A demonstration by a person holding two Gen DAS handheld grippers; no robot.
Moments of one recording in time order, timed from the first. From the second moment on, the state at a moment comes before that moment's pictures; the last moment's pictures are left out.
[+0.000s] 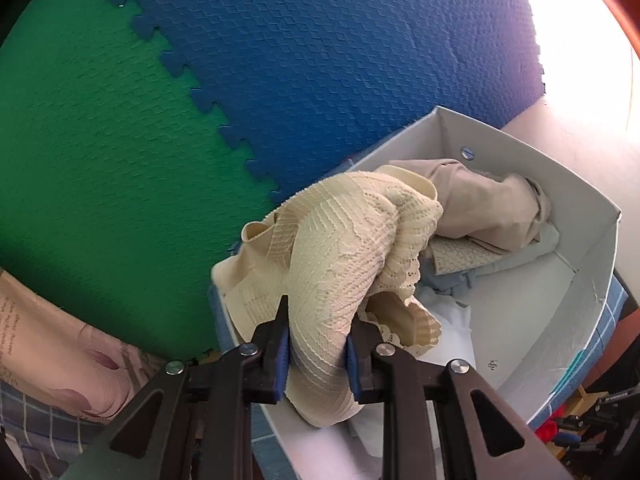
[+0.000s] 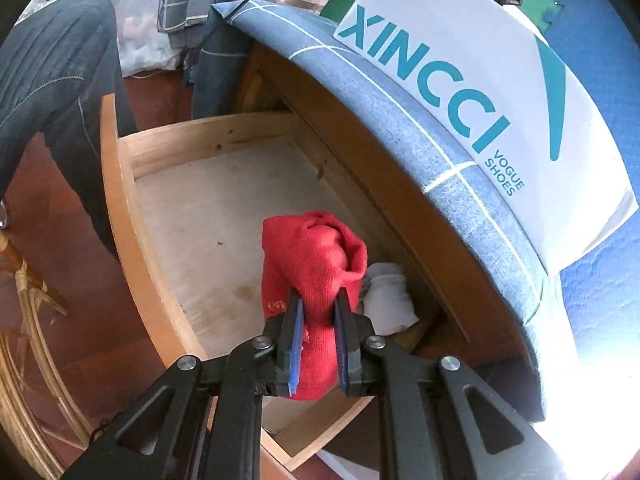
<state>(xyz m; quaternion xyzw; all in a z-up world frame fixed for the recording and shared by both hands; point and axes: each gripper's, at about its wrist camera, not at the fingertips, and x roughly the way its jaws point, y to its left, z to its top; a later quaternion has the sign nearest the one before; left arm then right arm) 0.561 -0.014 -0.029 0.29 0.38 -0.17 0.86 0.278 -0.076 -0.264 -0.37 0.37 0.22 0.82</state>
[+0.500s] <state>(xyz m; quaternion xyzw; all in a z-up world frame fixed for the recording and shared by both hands) 0.566 -0.050 -0.048 0.36 0.37 -0.12 0.85 0.276 -0.081 -0.263 -0.35 0.36 0.22 0.84</state>
